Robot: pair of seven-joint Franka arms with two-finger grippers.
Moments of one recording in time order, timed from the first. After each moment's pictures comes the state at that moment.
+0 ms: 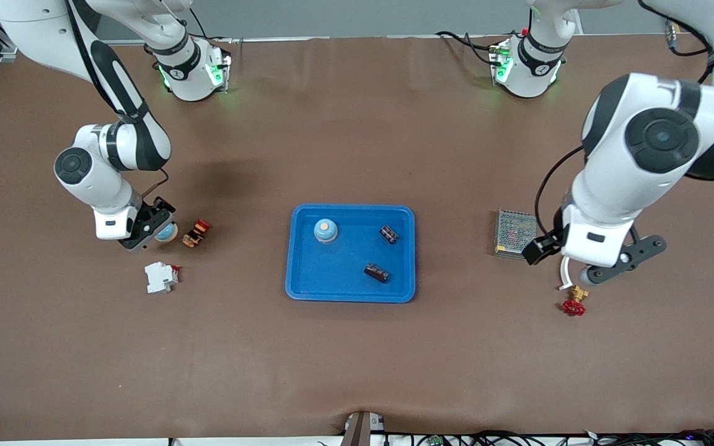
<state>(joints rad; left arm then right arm) 0.03 0.35 -0.41 -1.40 0.24 1.77 -0.81 0.04 0.29 -0.06 -2.37 -0.04 2.72 -0.82</state>
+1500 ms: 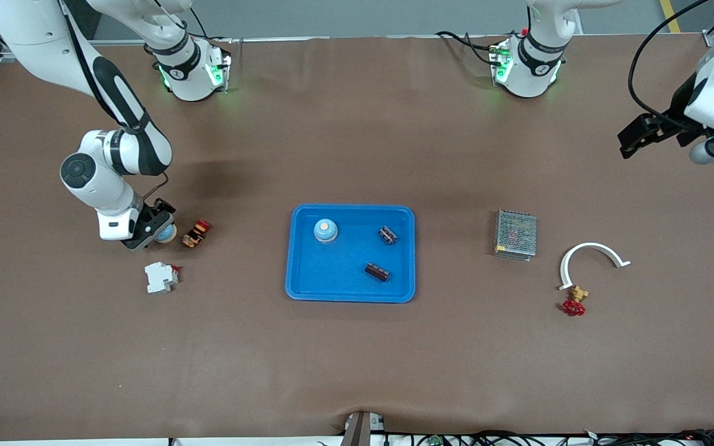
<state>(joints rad) 0.02 -0.10 -0.14 -1.65 0.08 1.55 -0.29 0.00 0.36 -0.06 -2.39 -0.04 2.81 -0.86</state>
